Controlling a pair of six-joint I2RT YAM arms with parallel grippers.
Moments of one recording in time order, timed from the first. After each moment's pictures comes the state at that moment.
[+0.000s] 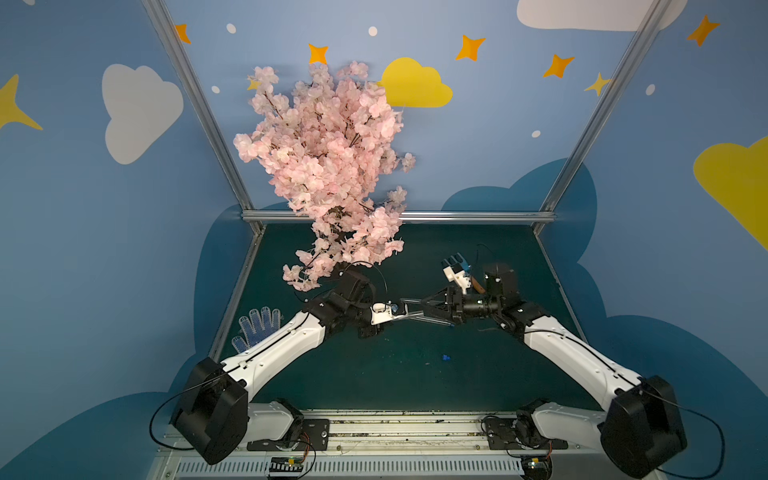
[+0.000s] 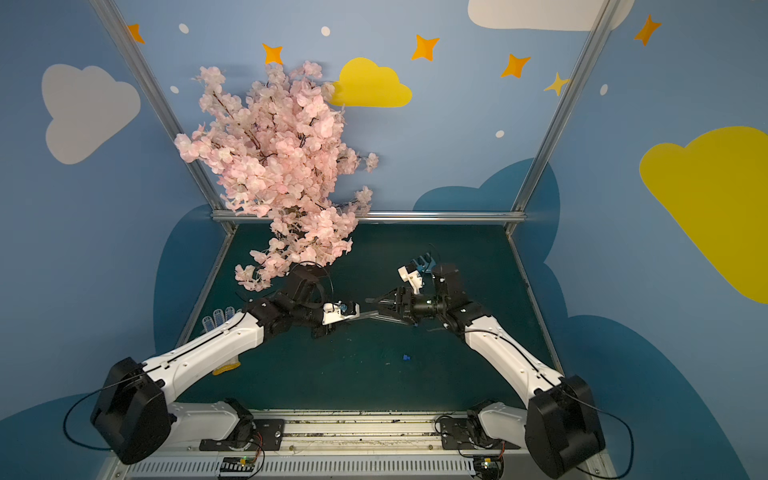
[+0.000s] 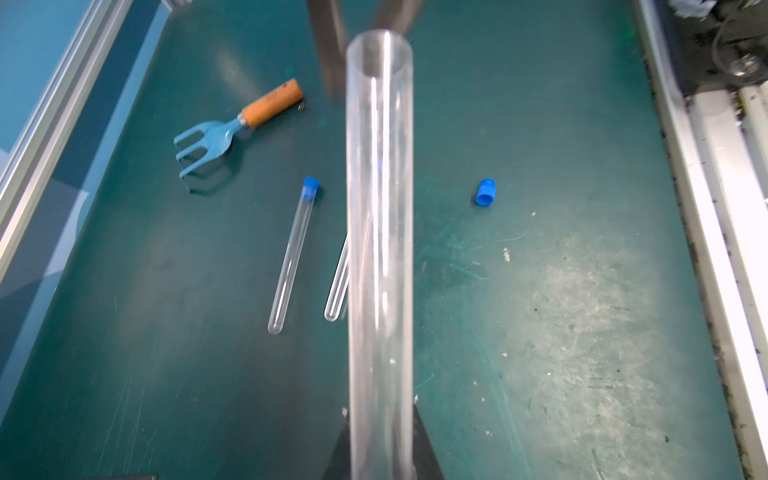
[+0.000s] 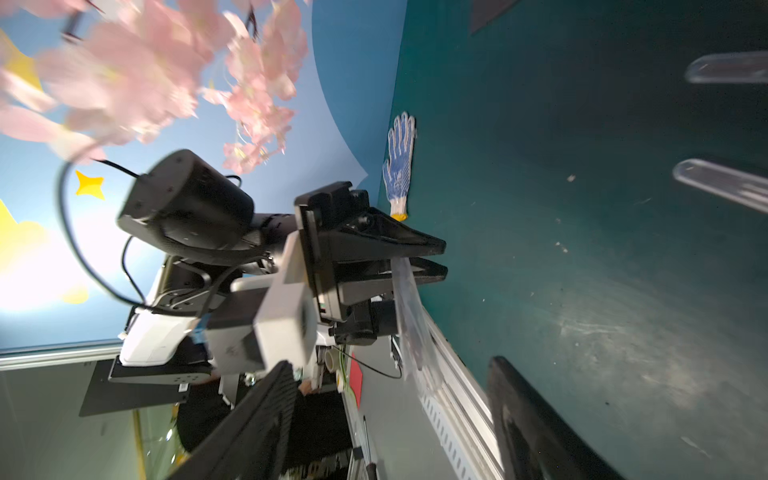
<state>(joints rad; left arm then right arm) -0.58 1.31 0.89 -0.43 0.41 0.80 0.42 1.16 0.81 -0.21 -0.89 0.79</state>
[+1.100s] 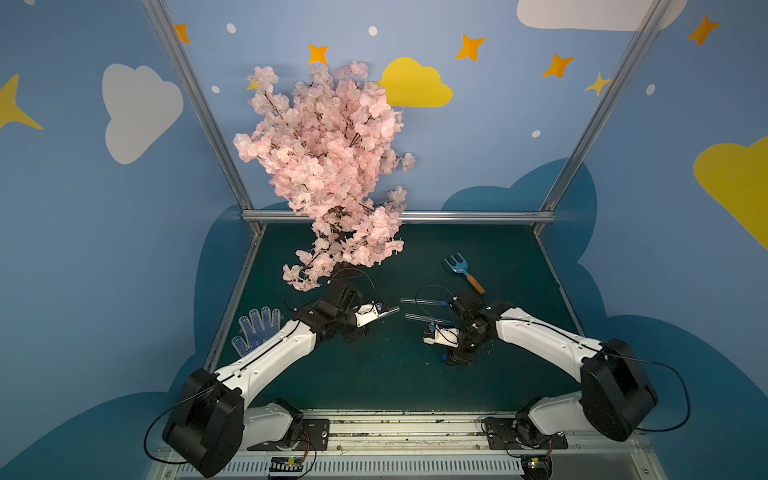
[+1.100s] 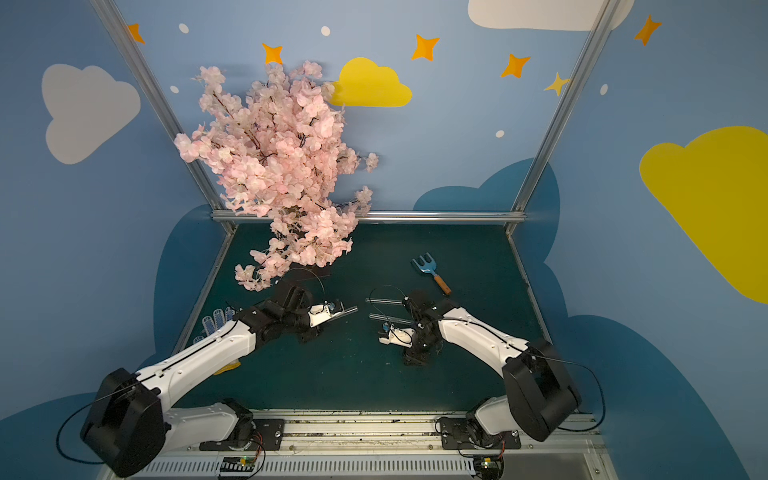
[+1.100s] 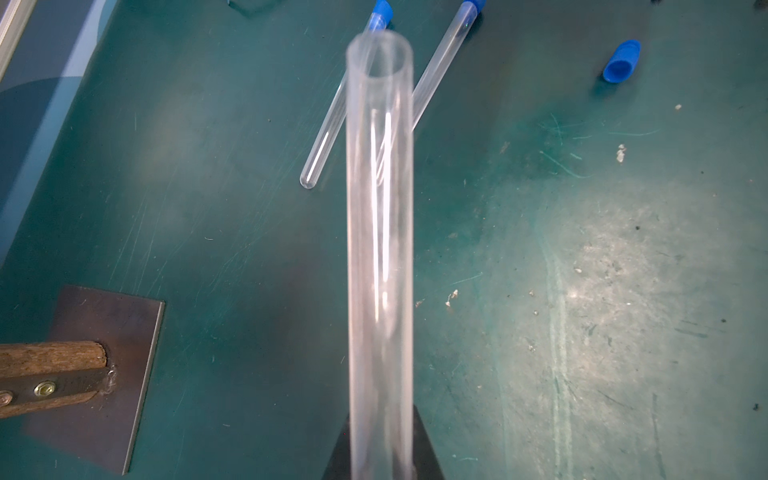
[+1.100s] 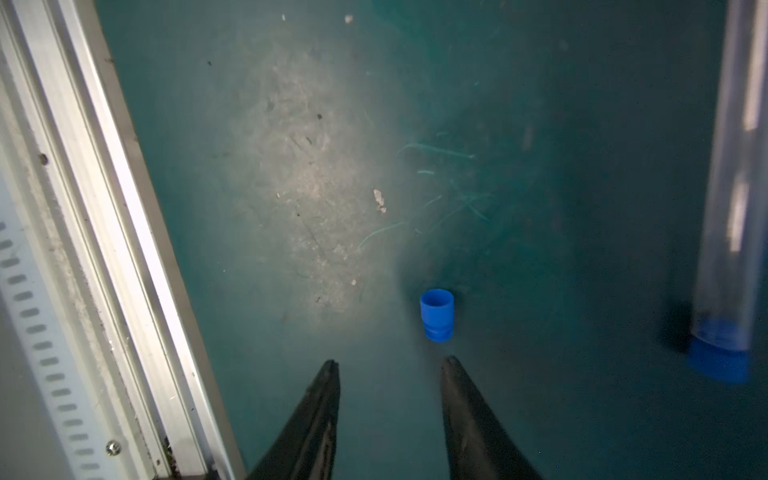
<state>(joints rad) -0.50 1.25 0.78 -0.44 0.22 0.69 0.66 1.47 0.86 -0.86 -0.29 -0.71</state>
